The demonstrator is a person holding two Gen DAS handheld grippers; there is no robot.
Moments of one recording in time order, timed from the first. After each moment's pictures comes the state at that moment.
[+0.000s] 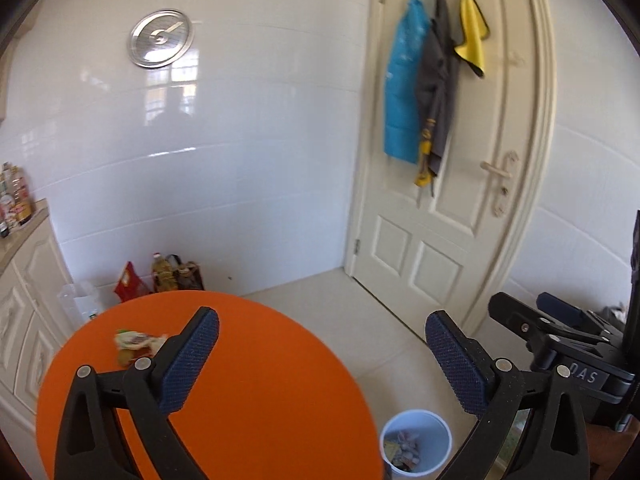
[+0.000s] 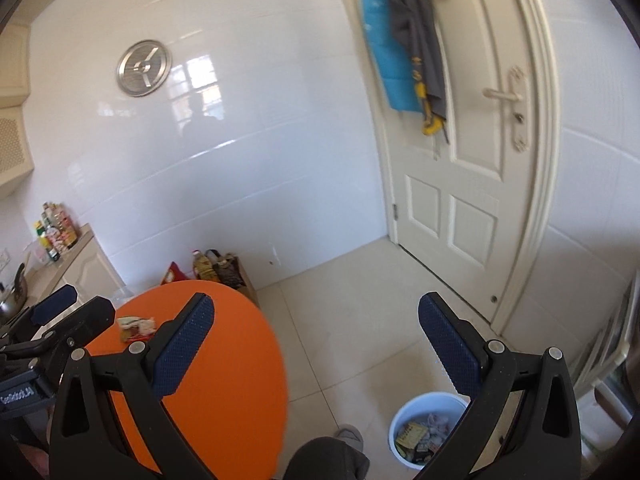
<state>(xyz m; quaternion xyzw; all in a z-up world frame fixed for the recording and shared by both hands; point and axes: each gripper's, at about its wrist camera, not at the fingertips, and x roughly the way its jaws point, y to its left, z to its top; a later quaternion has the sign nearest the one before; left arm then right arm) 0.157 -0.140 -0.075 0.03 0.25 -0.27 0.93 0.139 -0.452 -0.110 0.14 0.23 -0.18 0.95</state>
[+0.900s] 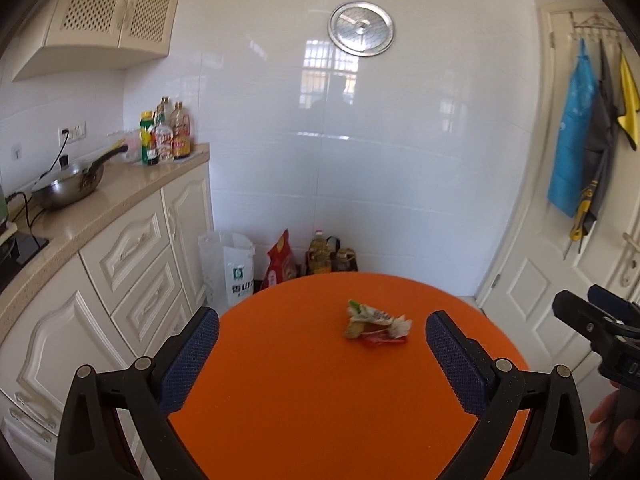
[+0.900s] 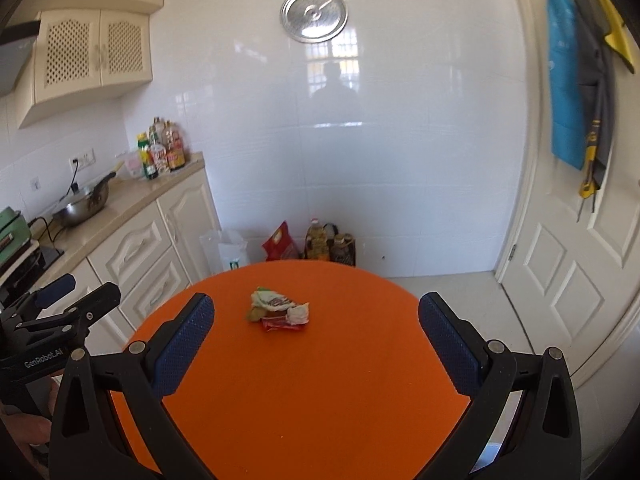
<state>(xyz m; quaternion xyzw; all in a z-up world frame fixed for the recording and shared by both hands) 0.117 0.016 -0.102 -0.05 0.27 -0.03 0.96 0.266 -0.242 -0.117 0.02 0.27 0.03 0.96</state>
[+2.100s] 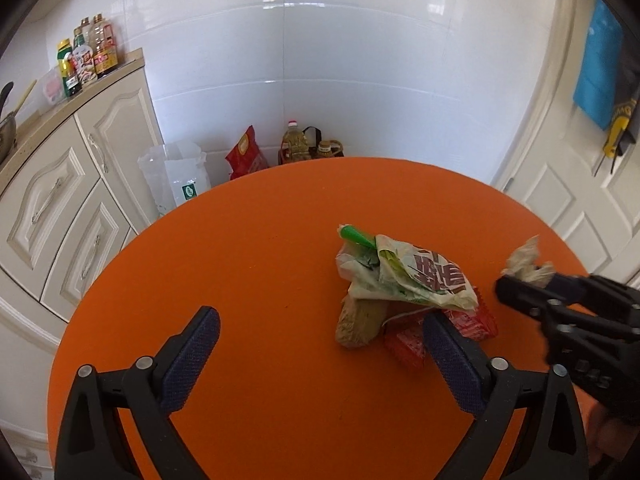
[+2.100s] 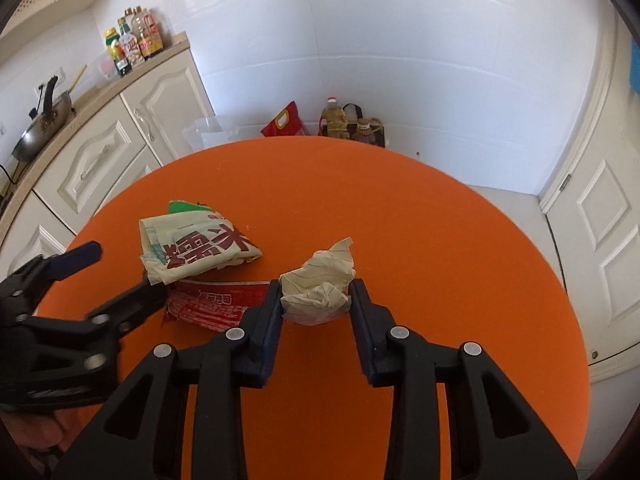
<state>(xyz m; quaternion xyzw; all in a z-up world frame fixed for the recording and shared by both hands) 0.555 -0.120 -0.242 0.00 0.45 -0.08 0.89 0.466 -0.245 -0.308 0.02 0.46 0.07 0.89</state>
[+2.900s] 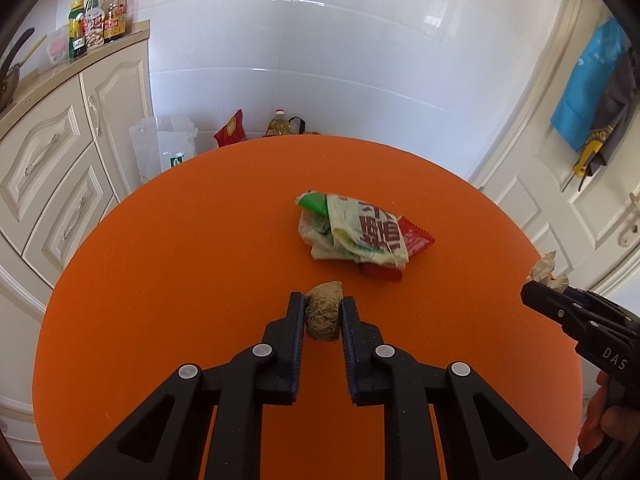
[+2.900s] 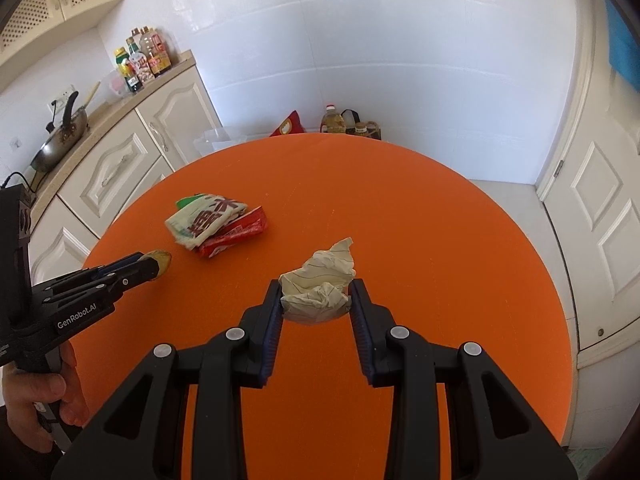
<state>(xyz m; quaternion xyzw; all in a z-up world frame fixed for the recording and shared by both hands) 0.584 -0.084 -0.260 -0.07 0.45 -0.12 0.88 0.389 -0.258 -0.277 0.05 0.44 0.08 0.89</state>
